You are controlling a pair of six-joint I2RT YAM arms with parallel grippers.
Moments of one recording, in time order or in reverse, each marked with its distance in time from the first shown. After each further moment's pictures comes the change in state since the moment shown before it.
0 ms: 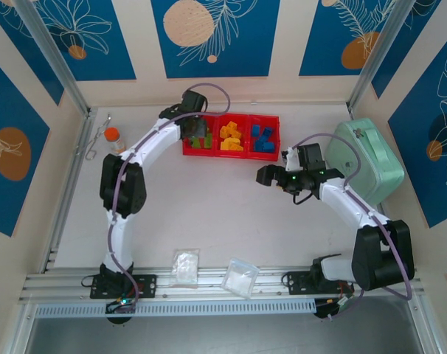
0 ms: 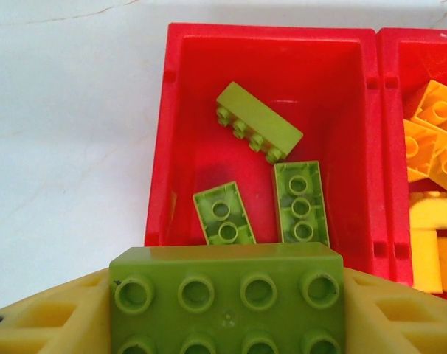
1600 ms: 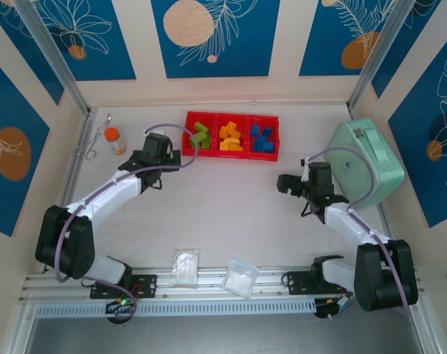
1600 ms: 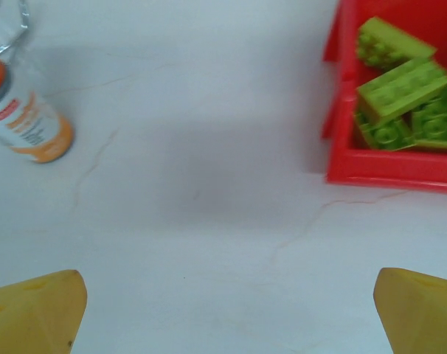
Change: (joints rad) left arm 0.065 -0.727 -1.034 0.476 -0.164 0.064; right arm -0.090 -0.112 -0.364 0.484 0.492 -0.199
